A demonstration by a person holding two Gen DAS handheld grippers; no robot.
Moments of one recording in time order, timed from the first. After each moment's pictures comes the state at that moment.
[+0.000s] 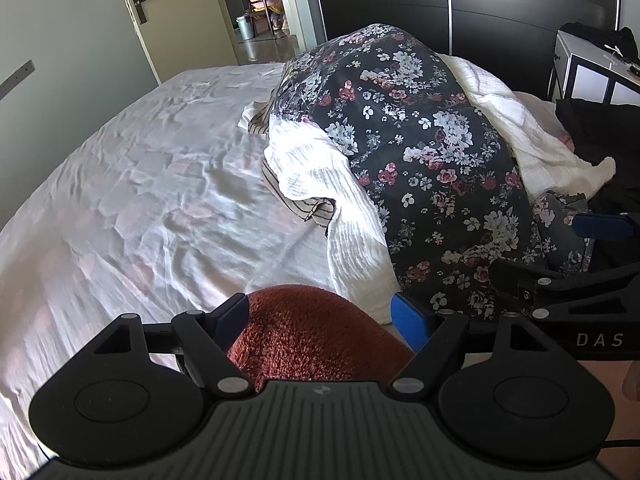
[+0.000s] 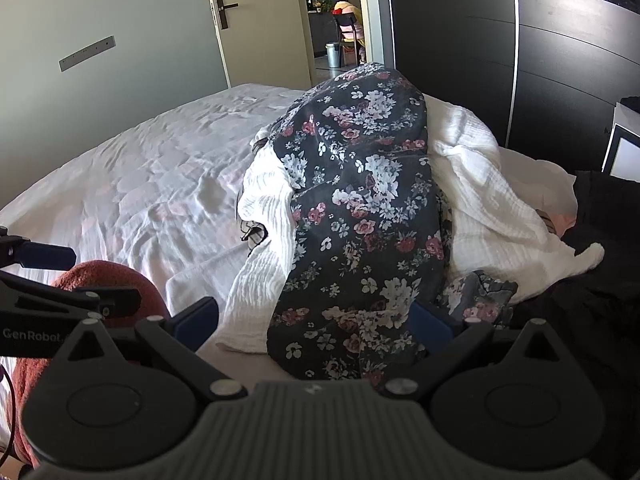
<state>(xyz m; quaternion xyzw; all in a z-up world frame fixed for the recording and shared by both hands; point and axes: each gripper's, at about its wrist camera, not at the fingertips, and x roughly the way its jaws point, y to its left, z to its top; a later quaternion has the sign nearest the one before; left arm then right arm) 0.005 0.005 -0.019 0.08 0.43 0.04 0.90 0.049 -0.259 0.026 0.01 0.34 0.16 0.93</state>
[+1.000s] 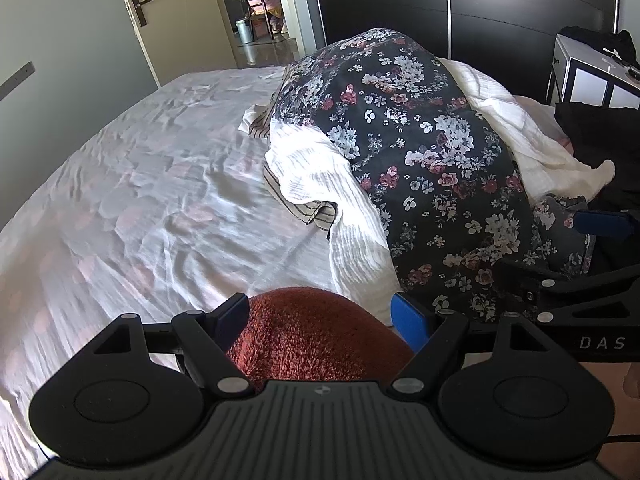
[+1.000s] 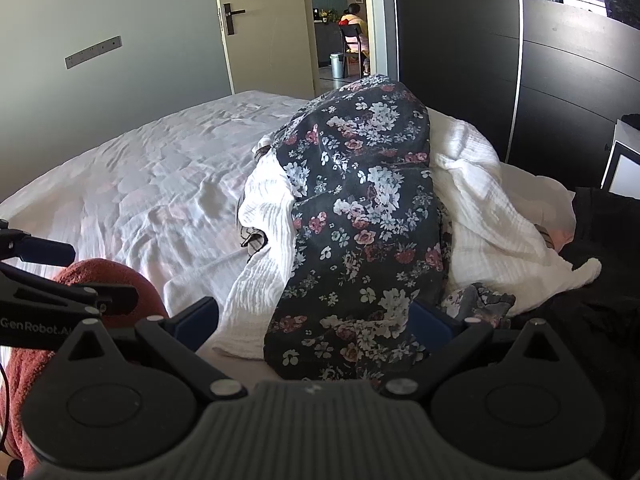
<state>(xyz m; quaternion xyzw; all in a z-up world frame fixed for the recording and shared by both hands) 0.004 0.009 -0.017 0.08 0.42 0.03 0.90 0.047 -0.258 0.027 0.00 0.32 0.16 0.93</state>
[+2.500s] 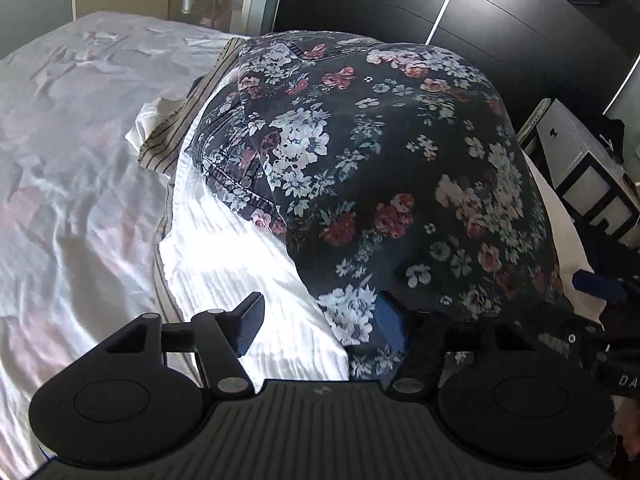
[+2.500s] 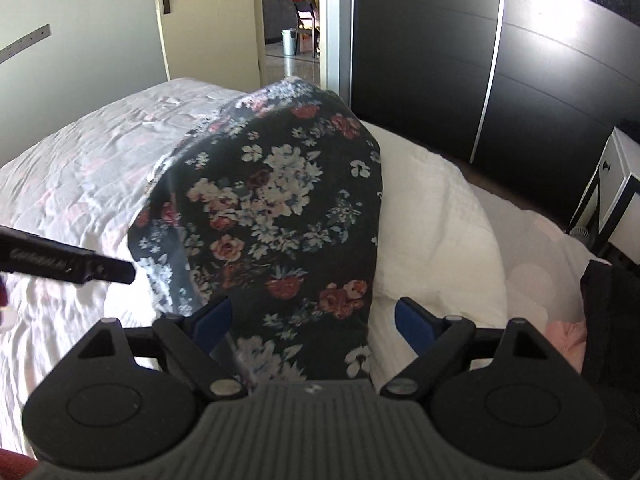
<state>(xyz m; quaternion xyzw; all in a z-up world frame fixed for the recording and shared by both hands) 0.311 0.087 -0.088 -0.09 0.47 -0.11 0.87 0.292 -0.264 0.022 -0.02 0.37 0.08 0.93</state>
